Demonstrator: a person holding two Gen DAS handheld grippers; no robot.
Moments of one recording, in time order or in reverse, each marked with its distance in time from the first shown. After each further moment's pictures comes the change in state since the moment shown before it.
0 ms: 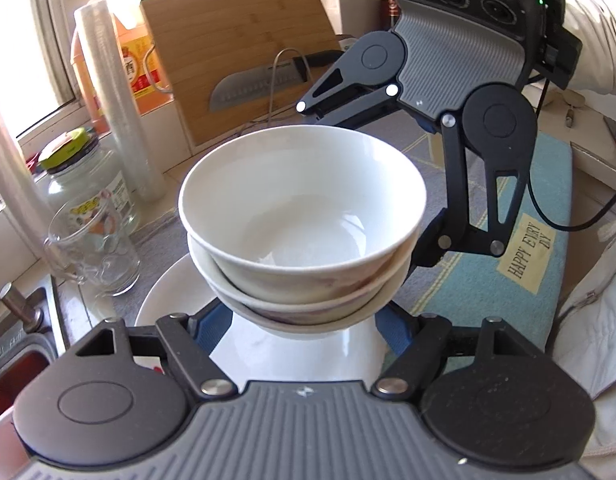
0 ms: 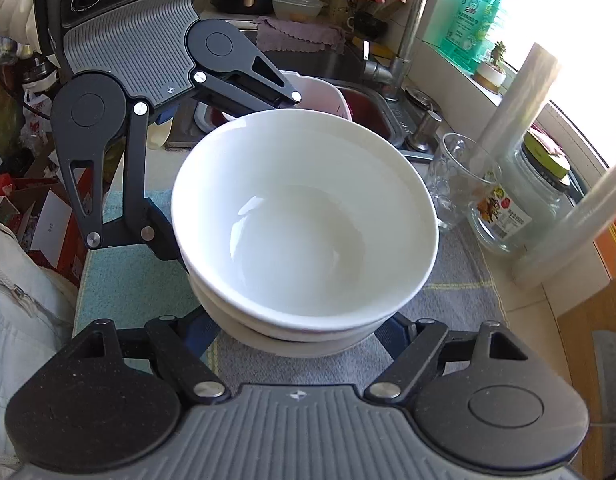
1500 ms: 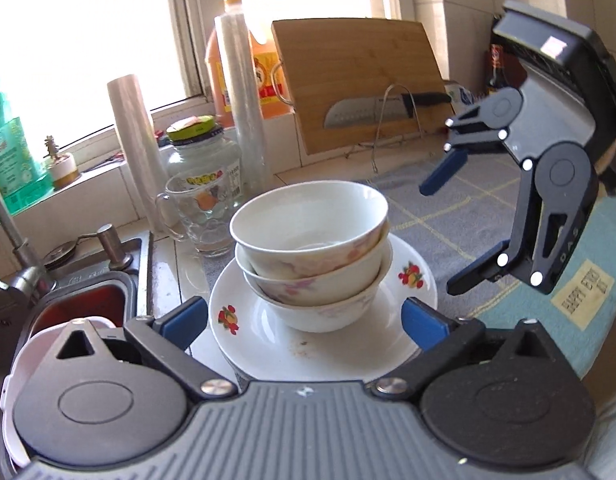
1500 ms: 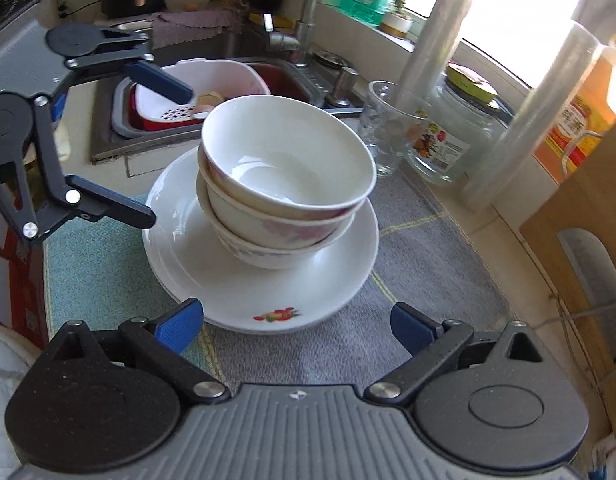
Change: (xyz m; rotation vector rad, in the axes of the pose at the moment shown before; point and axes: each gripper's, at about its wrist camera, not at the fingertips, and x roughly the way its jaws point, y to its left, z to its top) left arm -0.047 -0.023 -0.037 -0.237 -0.154 0.322; right arm -0.001 0.029 -0.014 0.324 0.055 -0.267
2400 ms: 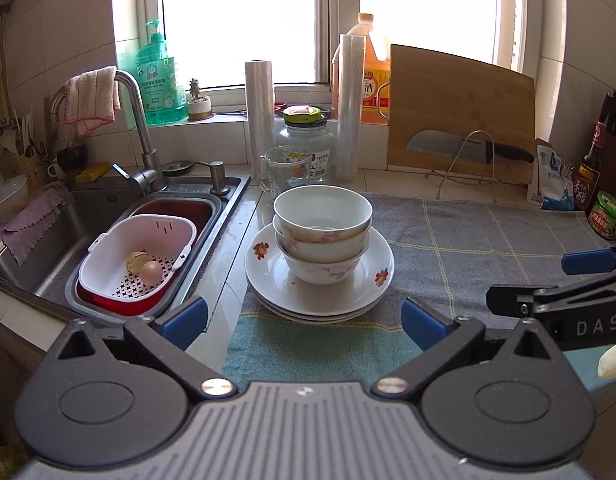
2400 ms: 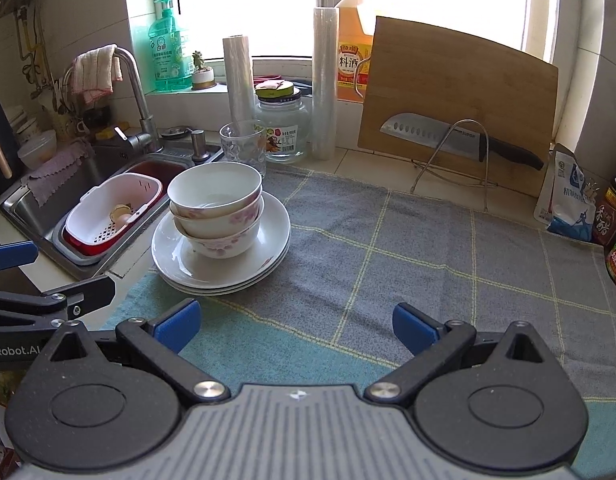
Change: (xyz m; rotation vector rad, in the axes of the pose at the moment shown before) left arm -0.104 -0.090 0.030 -0.374 0.115 0.336; right arm -0.142 0.054 -0.059 0.629 -0.119 -0.246
